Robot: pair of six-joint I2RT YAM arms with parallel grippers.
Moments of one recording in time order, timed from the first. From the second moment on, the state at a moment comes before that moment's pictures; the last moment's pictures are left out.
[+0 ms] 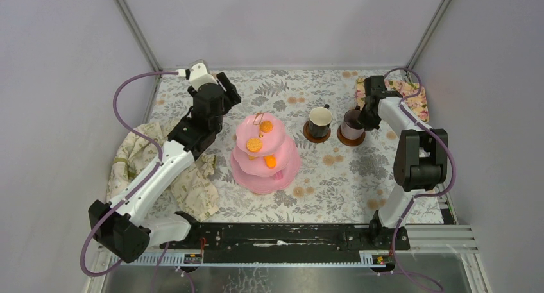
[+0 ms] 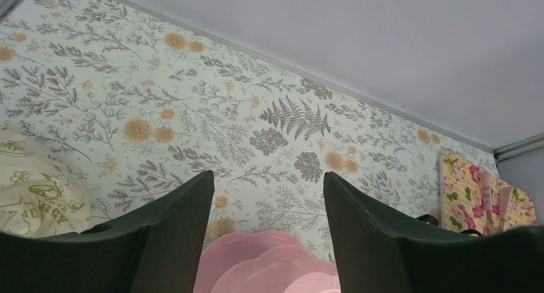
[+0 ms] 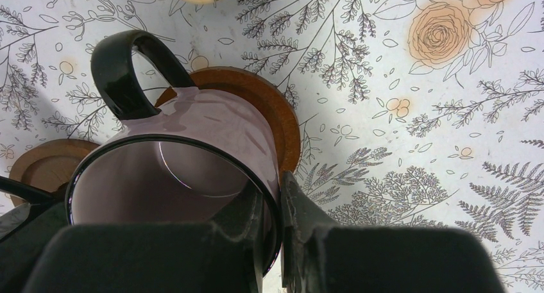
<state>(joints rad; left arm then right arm) -0.50 1.21 1.14 -0.21 -0.57 -0.55 0.04 1.79 1.33 -0.70 0.22 0.52</state>
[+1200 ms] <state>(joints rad) -0.48 1.22 1.14 -0.20 -0.54 -0.56 0.04 1.79 1.37 -0.70 0.21 0.53</state>
